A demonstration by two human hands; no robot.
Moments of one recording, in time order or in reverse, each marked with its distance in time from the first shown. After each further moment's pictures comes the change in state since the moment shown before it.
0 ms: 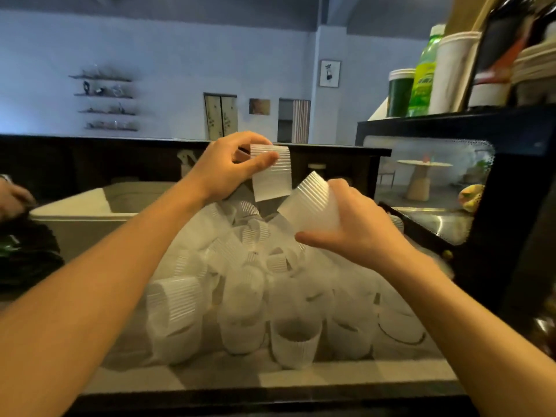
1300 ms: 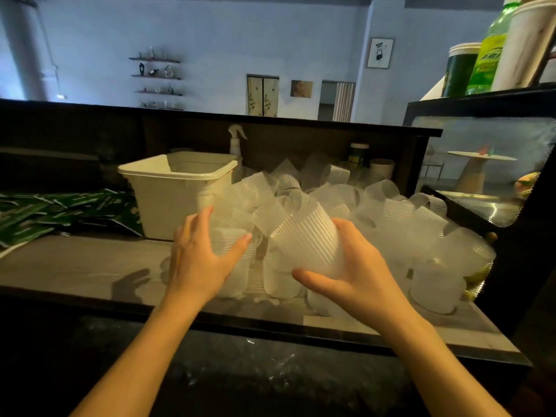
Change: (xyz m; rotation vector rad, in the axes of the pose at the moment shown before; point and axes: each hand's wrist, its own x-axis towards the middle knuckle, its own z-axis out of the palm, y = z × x) left_hand -0.210 -0.044 0.022 0.415 0.398 -0.472; right_hand -0.098 -0.033 0.067 0.414 -0.063 -0.136
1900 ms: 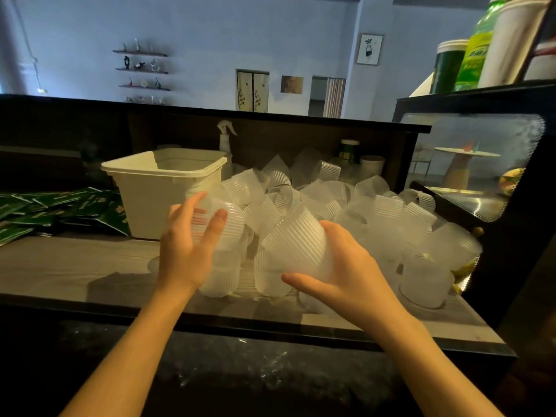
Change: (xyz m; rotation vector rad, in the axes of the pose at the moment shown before) left_hand 0.007 0.009 -0.004 -0.366 0.066 0.022; right_hand -0.004 -0.004 0.000 -0.125 -0.041 0.036
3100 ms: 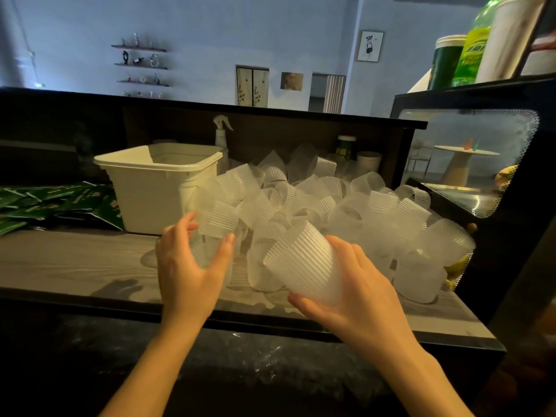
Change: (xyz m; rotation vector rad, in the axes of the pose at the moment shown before) left_hand -0.047 0.005 0.018 0.125 0.128 0.006; right_hand -0.038 0.008 -0.004 -0.123 0.074 -0.001
